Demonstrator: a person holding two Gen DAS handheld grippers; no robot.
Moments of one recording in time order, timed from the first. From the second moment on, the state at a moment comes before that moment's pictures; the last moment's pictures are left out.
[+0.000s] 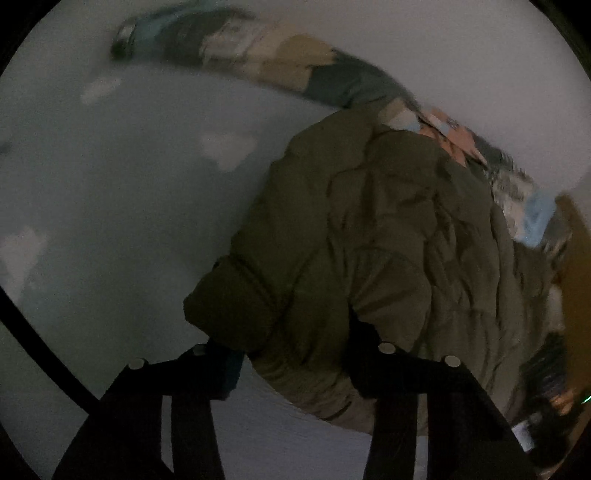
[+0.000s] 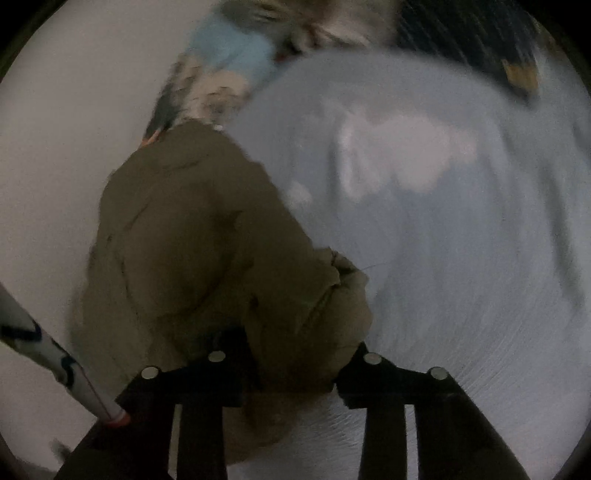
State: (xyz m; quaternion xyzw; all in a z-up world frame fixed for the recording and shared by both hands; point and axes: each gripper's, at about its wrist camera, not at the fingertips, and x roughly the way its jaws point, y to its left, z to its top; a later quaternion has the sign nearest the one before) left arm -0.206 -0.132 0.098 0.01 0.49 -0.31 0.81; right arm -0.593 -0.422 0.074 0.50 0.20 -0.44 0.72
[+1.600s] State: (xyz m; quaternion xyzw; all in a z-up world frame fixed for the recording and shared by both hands) left arm -0.308 0.002 0.181 0.02 0.41 -0.39 0.83; right arm -0.742 -0.271 0.148 0.50 0.11 -0.43 0.75
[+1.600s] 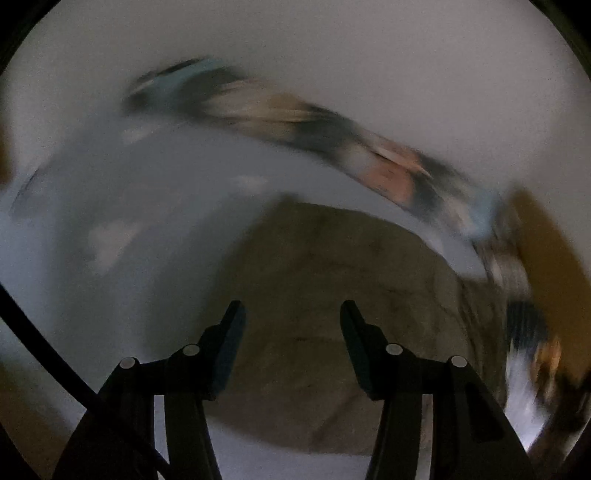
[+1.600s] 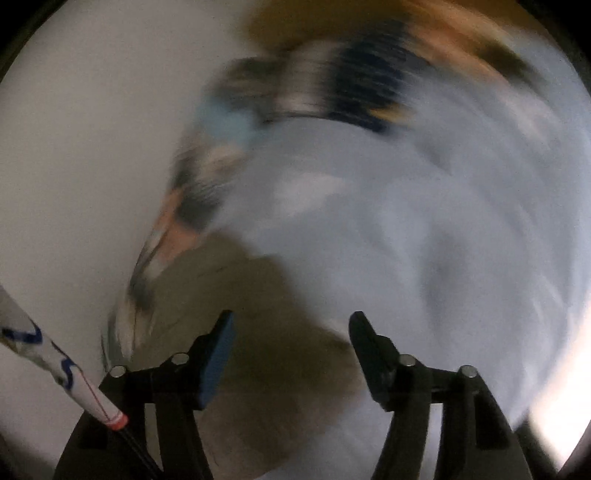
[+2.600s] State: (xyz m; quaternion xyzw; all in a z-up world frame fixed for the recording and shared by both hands) left arm -0.343 -0.105 0.141 0.17 0.37 -0.39 0.83; right arm -0.520 -0.260 0.167 0.23 0.29 -0.40 0.84
